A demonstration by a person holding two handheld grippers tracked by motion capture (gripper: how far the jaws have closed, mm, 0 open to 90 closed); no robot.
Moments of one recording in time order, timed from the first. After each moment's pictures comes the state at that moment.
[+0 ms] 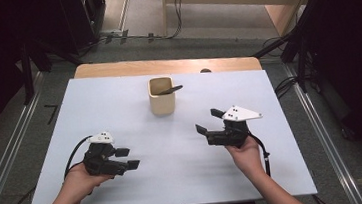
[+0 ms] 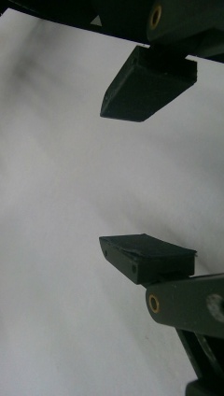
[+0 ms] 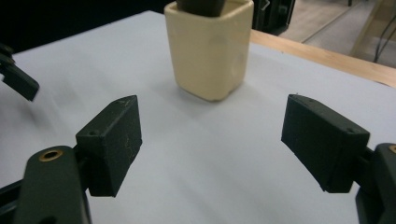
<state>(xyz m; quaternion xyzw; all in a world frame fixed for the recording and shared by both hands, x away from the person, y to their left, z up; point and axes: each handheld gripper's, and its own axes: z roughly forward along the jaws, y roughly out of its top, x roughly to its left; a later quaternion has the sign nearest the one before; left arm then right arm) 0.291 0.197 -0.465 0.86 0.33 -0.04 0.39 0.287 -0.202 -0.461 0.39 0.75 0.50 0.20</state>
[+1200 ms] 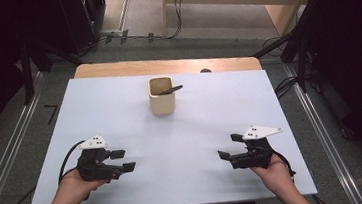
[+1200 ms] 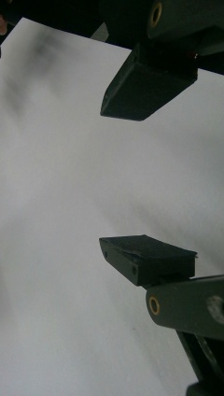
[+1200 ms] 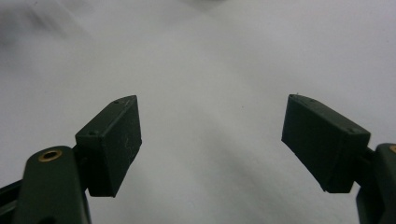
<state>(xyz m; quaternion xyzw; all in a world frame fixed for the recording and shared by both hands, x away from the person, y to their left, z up) 0.276 0.211 -0.462 0.85 0.33 -0.02 0.42 0.236 -0.250 -0.480 0.41 0.80 0.42 0.12</state>
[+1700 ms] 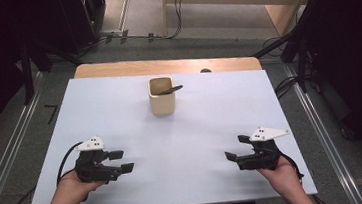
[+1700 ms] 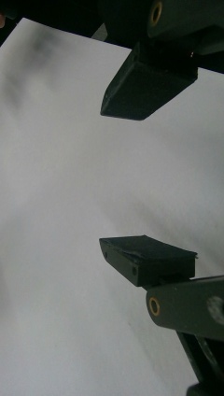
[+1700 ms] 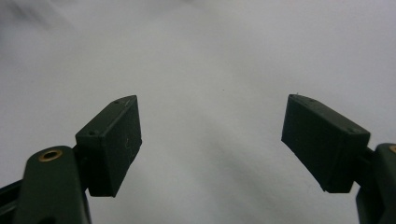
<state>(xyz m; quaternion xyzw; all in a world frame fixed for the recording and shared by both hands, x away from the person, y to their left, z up) 0.275 0.215 -0.463 0.84 0.33 -0.02 0.42 0.229 -0.265 -0.478 0.42 0.80 0.41 0.13</state>
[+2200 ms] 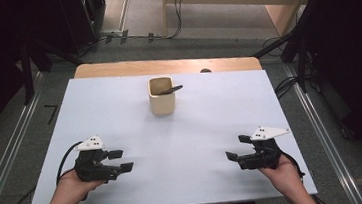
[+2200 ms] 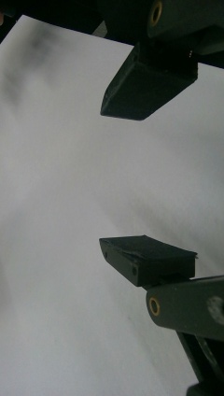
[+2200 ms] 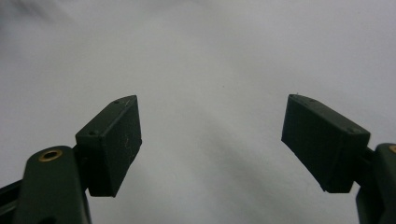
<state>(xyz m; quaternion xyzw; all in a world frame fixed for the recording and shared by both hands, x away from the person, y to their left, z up) 0.277 0.217 -0.464 0.84 0.33 -0.02 0.43 0.231 -0.268 -0.479 0.42 0.80 0.41 0.12</state>
